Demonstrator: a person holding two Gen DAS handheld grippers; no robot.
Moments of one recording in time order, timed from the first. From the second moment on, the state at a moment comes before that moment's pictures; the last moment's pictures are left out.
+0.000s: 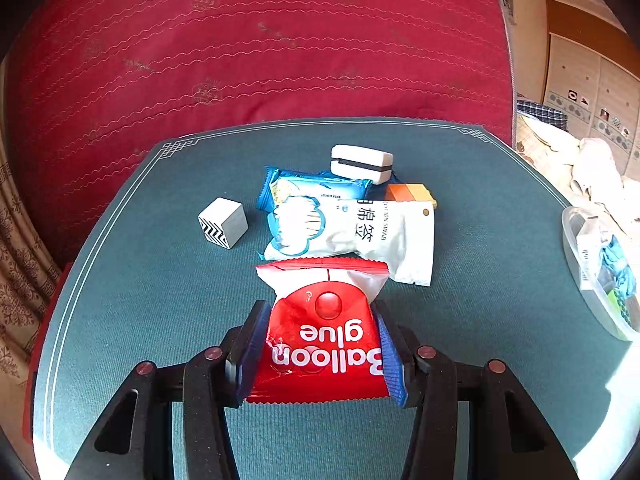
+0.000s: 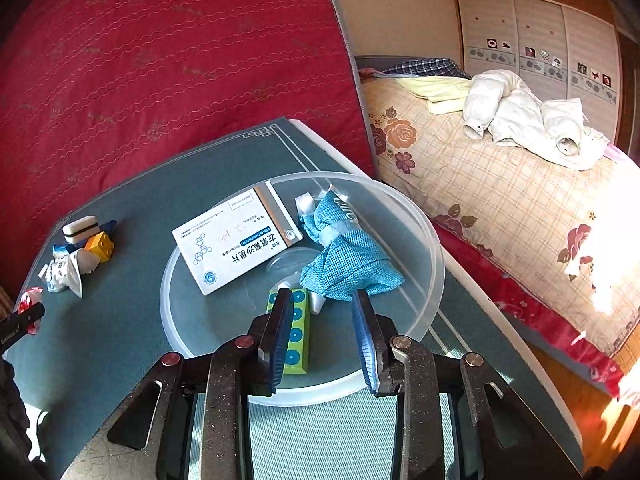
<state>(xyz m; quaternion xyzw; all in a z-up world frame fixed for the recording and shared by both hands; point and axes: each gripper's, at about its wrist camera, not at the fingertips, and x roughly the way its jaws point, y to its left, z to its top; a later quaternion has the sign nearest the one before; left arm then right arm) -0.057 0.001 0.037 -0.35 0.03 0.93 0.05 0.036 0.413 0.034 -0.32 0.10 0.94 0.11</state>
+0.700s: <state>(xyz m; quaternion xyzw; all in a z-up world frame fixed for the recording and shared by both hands) -0.028 0.176 0.060 -0.36 0.07 0.90 0.25 0.050 0.448 0.036 -0.30 0.13 0.94 0.10</state>
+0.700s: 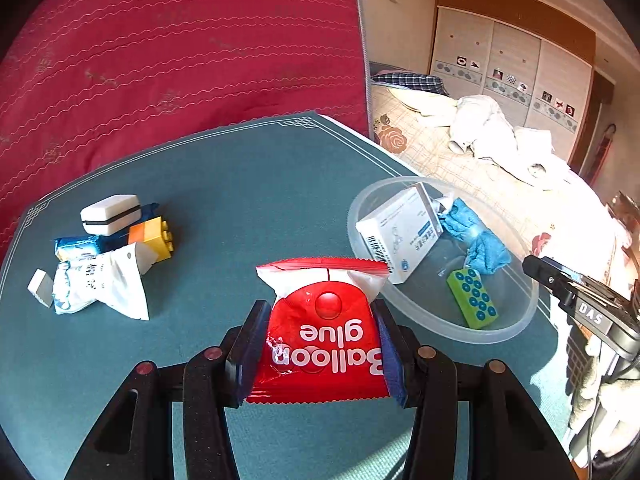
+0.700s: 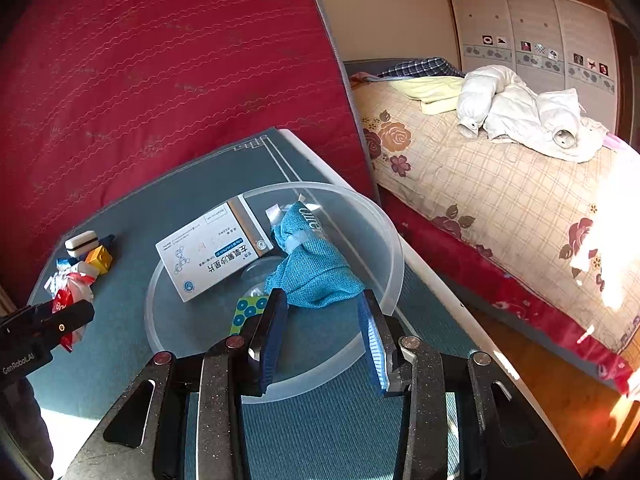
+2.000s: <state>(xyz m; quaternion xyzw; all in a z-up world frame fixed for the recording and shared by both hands) -0.039 0.197 0.064 -0.31 0.05 0.92 0.23 0.047 0.435 0.037 -0.30 0.12 0.94 0.09</state>
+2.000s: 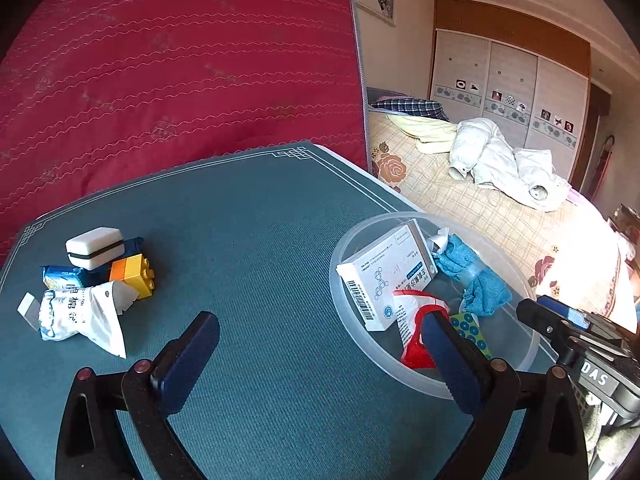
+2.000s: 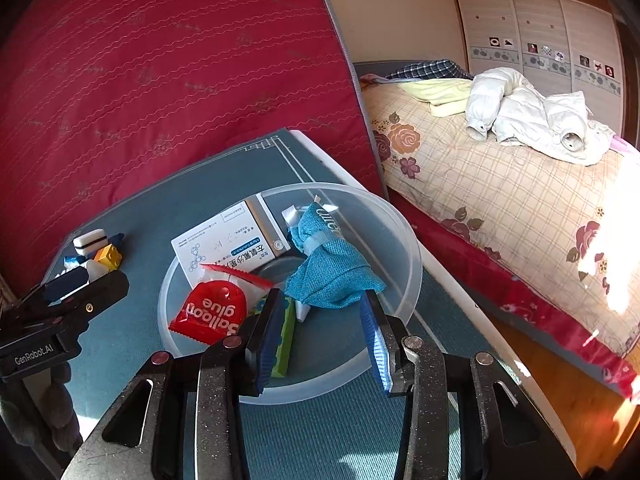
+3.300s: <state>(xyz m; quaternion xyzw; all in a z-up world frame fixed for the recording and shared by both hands) -0.082 0.019 0.050 -0.34 -0.02 0.94 0.07 0.012 0.255 0.032 -0.34 0.05 0.93 -0.12</state>
